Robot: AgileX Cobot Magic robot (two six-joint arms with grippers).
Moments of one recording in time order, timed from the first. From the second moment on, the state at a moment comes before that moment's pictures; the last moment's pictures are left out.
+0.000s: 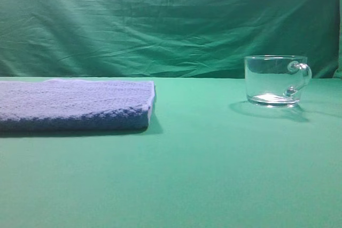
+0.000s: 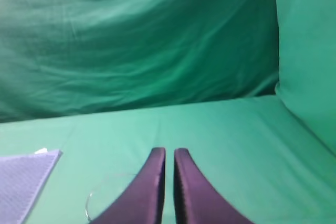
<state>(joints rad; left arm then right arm) -0.11 -0.02 -0.05 -0.37 0.45 -0.05 0.11 0.96 -0.57 -0.16 0.26 0.30</state>
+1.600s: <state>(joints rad) -0.11 -0.02 -0.05 -0.37 0.45 -0.05 0.32 1.65 -0.99 0.17 0.62 -0.24</state>
